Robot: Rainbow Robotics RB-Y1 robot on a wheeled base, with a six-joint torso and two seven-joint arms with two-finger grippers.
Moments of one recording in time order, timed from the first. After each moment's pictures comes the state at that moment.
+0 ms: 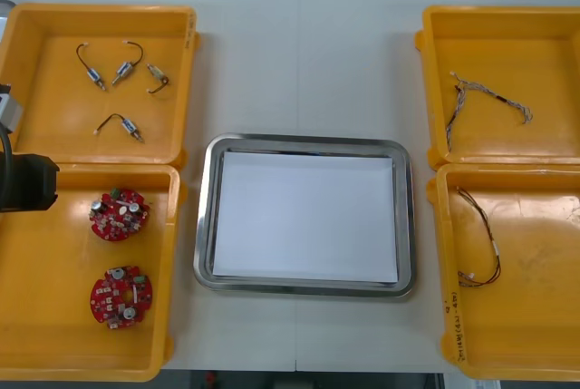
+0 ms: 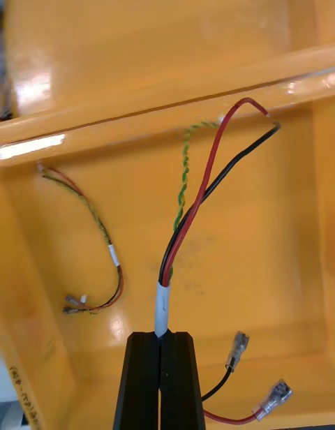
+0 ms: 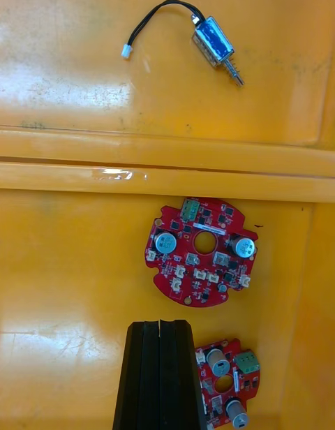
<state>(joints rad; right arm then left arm) -0.04 -0.81 -0.54 -2.26 -1.02 1.91 1.14 -0.02 0.86 0.22 -2.29 0.84 1.61 -1.08</state>
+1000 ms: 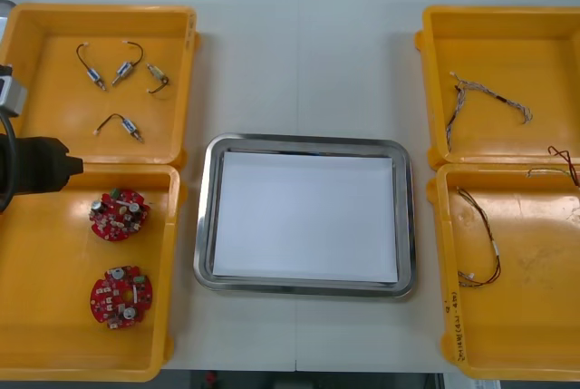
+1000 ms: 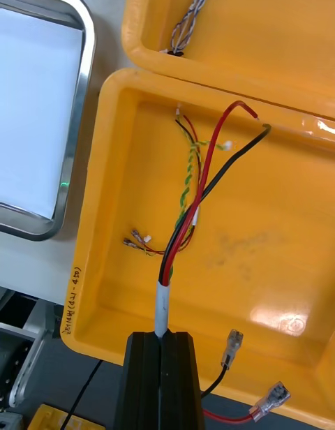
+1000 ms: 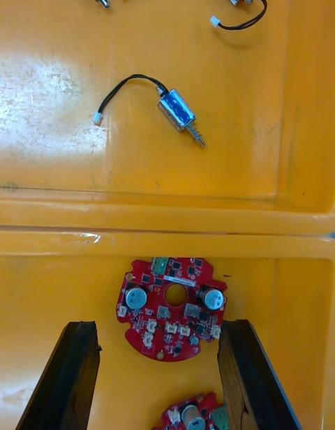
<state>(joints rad) -0.11 -1.00 -0.42 -2.45 -1.30 1.91 1.16 -0.01 0.86 0.19 -2.26 0.83 1.42 -1.08</state>
